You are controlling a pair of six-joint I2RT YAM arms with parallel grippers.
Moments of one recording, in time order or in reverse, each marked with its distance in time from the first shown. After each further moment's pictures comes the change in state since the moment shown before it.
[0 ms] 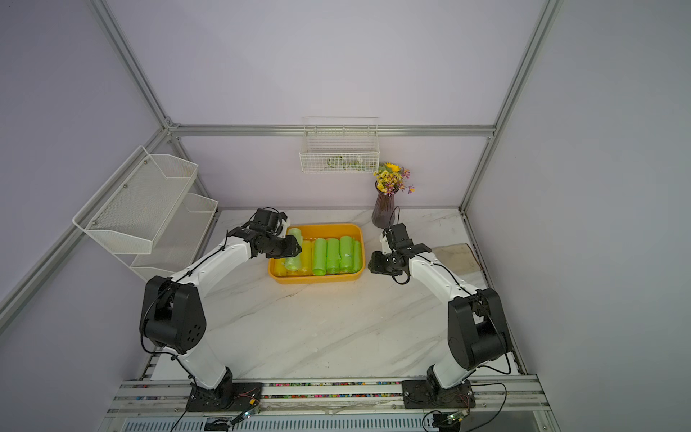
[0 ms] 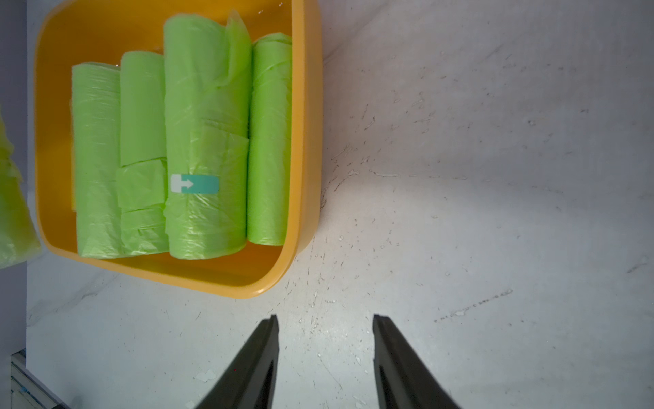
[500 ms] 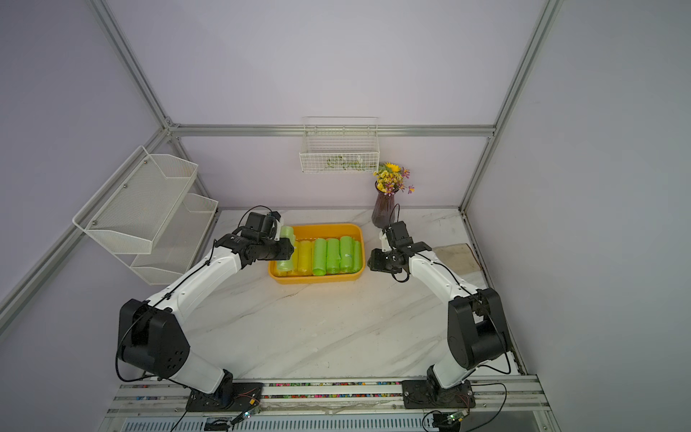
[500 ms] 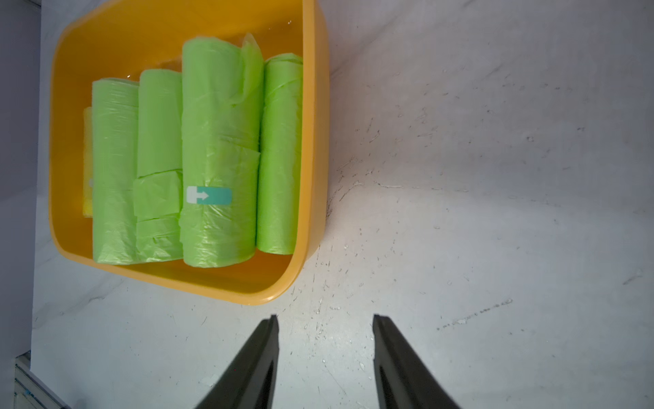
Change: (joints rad) left arm -0.029 -0.178 -0.084 -0.021 -0.162 0.035; right arm 0.000 0.004 0.021 -0.002 0.000 -0.001
